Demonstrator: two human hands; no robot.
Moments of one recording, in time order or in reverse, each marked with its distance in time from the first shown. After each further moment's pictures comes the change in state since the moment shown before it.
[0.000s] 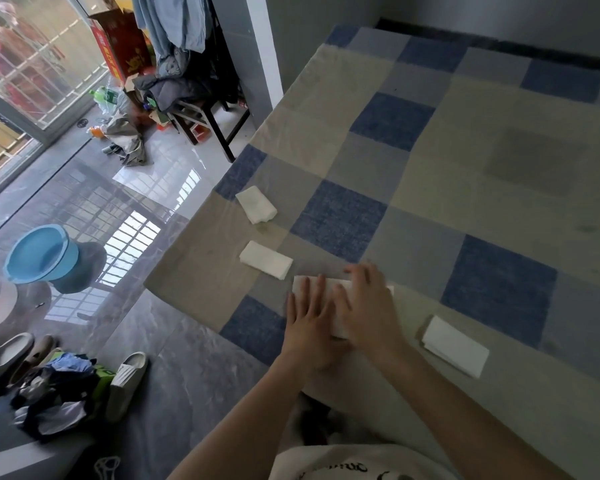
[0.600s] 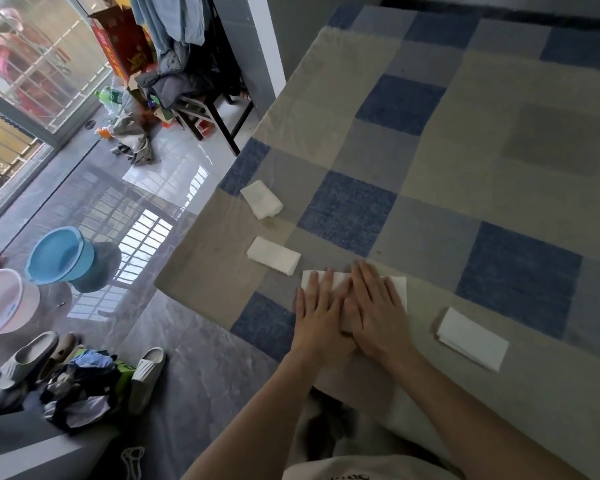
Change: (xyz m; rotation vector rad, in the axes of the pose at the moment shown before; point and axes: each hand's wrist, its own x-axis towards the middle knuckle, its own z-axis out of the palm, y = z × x) left_hand 0.003 -0.001 0.001 0.002 0.003 0.002; right_hand -0.014 0.050 0.048 -0.270 -0.215 -0.107
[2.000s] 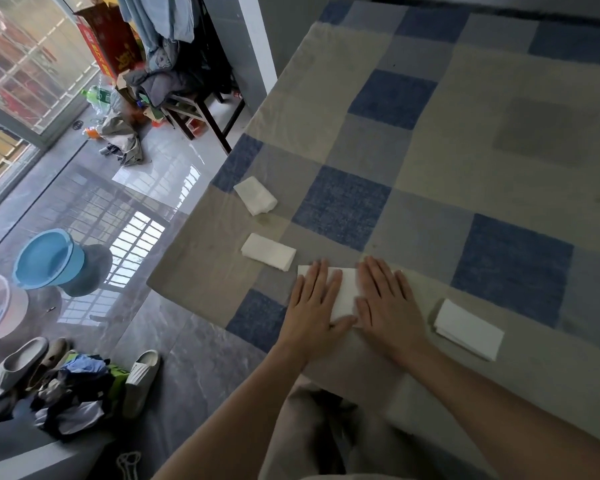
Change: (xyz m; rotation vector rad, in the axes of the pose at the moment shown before) left_hand 0.003 -0.023 0.002 0.116 0.090 0.141; right_hand -0.009 0.018 -0.011 -0.125 -0.033 -0.004
